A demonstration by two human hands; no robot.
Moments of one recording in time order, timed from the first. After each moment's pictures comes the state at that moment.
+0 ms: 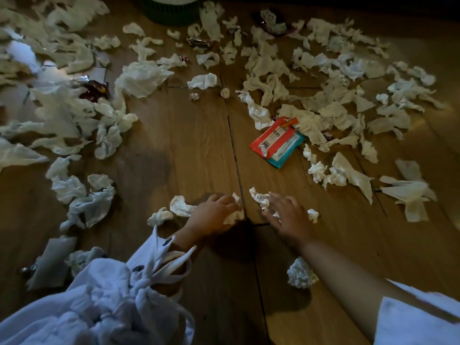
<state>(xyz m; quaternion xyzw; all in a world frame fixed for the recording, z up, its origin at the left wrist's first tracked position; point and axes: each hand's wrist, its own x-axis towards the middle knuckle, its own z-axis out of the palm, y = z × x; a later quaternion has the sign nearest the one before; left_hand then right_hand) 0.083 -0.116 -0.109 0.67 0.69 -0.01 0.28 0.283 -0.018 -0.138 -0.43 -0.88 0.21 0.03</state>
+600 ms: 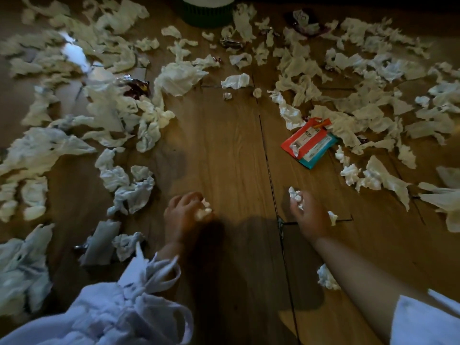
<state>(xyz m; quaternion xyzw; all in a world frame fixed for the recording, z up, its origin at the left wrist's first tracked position) 0.024 -0.207 -0.140 0.40 0.87 0.25 0.16 0.255 -0.027 -0.147 -0.46 -0.81 0.30 0.18</state>
